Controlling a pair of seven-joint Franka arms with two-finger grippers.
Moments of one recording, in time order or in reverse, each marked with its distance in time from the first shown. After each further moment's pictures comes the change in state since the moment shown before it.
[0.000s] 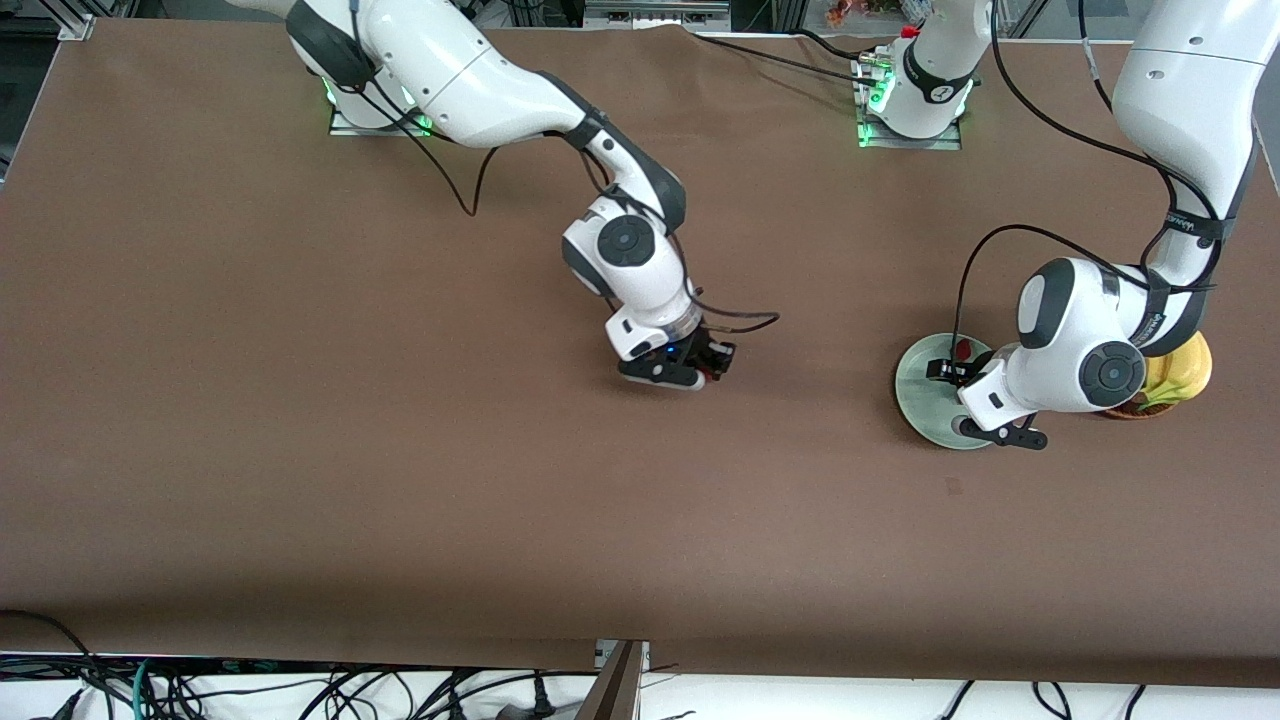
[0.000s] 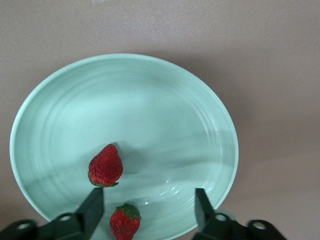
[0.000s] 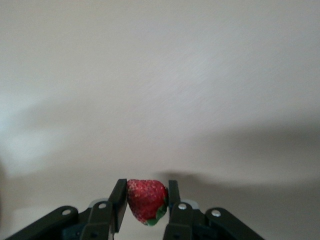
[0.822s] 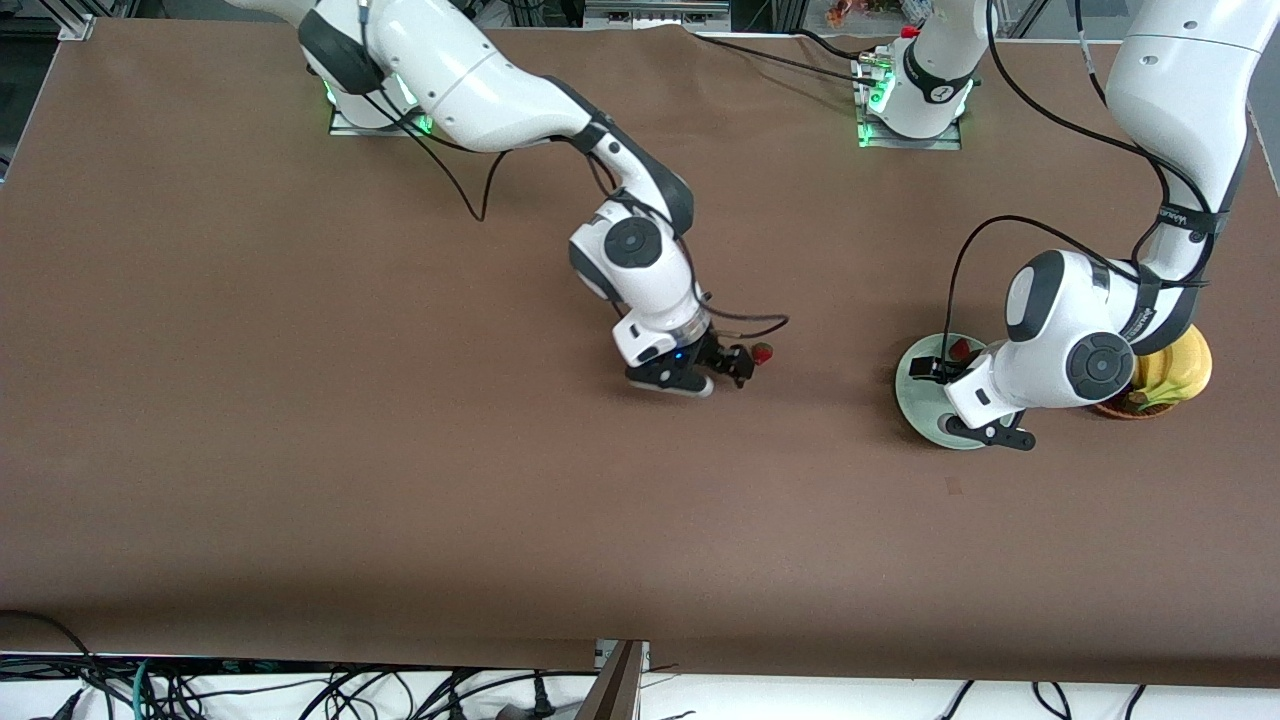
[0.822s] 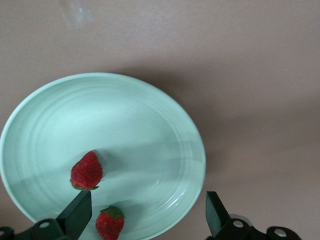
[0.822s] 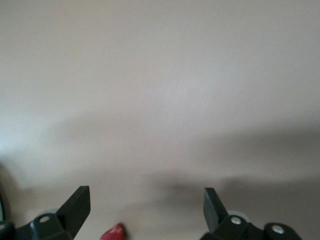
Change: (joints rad) left arm -0.007 -0.021 -0.050 0.003 -0.002 0.006 -0.025; right arm -0.061 -0.012 -0.006 0.106 0.000 -0.166 -0.066
